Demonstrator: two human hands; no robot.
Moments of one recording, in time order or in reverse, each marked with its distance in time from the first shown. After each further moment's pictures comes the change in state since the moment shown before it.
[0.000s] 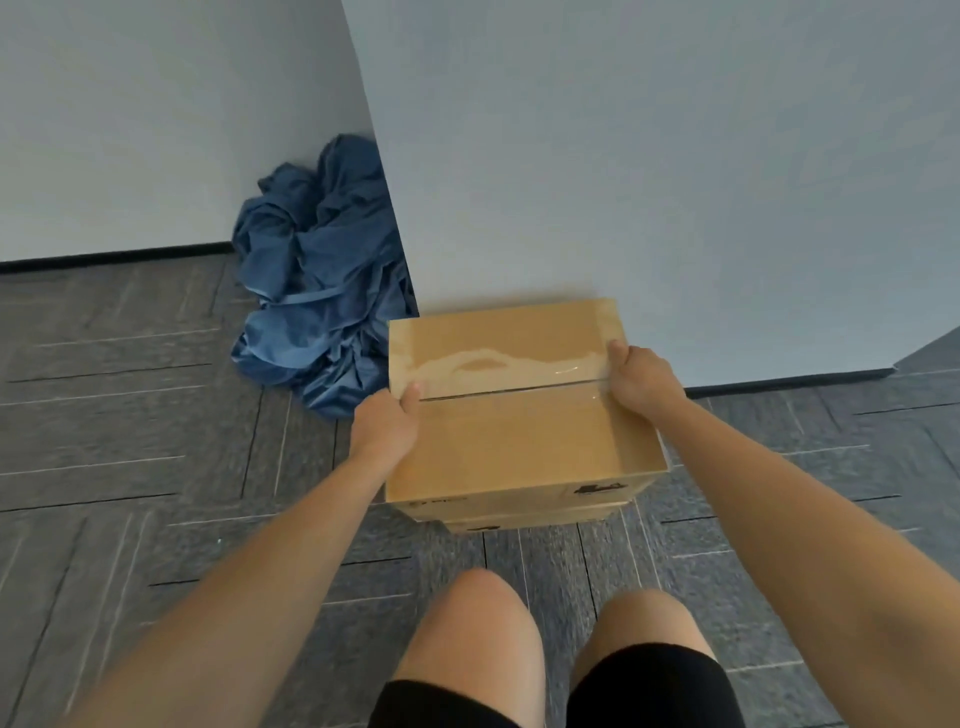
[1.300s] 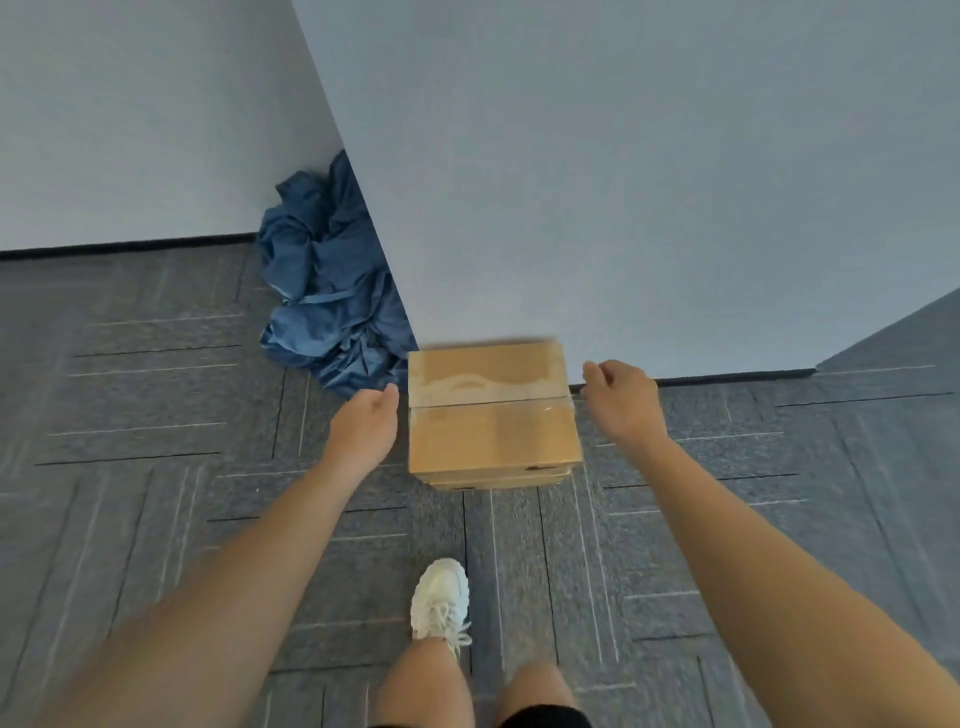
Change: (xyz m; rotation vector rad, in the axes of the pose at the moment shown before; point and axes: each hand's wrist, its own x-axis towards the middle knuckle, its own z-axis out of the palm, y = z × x) left_hand -0.144 0.089 -0.148 -0.185 -0.112 -0.041; right_hand -0.129 -0.040 -0.136 0.236 0.022 -0.016
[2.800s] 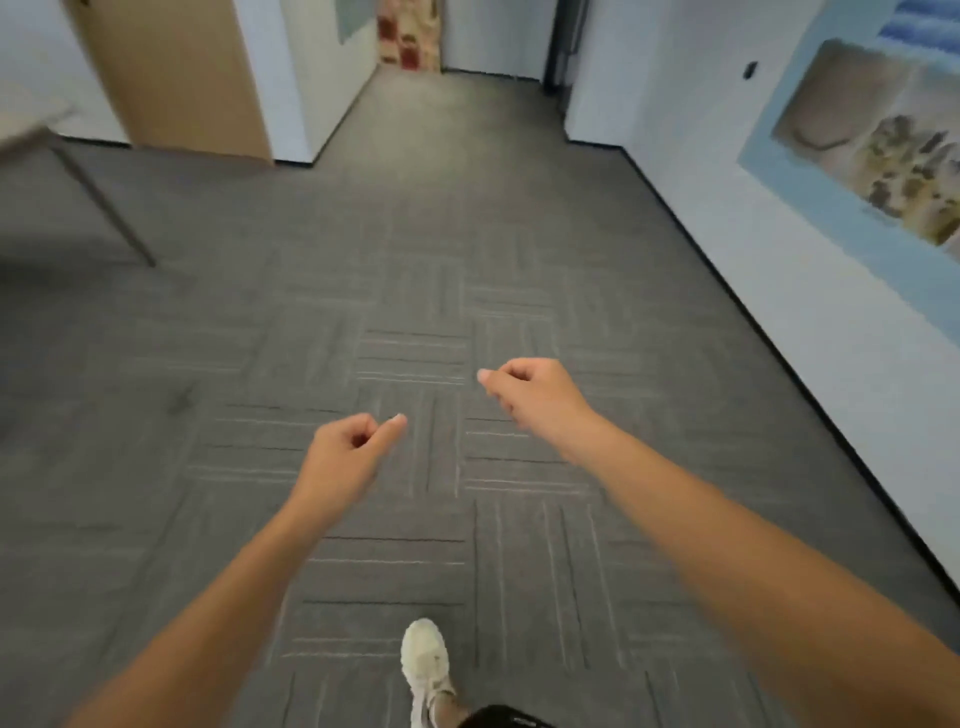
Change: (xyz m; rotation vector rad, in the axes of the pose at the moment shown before) left_hand -0.962 -0.641 -0.508 -0.816 1.400 -0.548; right_hand -1.192 -0.411 0.402 -0.340 -1.503 -1.199
